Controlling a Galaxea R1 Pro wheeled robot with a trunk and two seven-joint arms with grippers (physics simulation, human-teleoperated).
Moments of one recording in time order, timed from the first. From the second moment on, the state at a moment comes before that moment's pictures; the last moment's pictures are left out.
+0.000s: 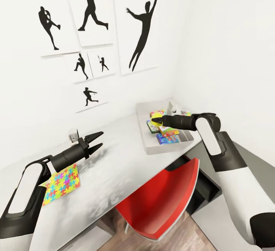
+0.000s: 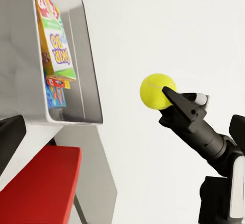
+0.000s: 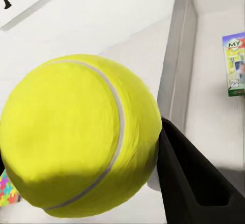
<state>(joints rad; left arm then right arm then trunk) -0.48 0.14 0.13 -1.57 1.42 0.97 -0.06 -0.97 -0.13 0.21 -1.34 -0.72 1.04 0.05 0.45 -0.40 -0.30</state>
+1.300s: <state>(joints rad) -0.48 0.14 0.13 -1.57 1.42 0.97 -0.06 -1.06 -0.07 0.21 -1.06 -0.70 1.05 -0.06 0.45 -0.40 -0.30</state>
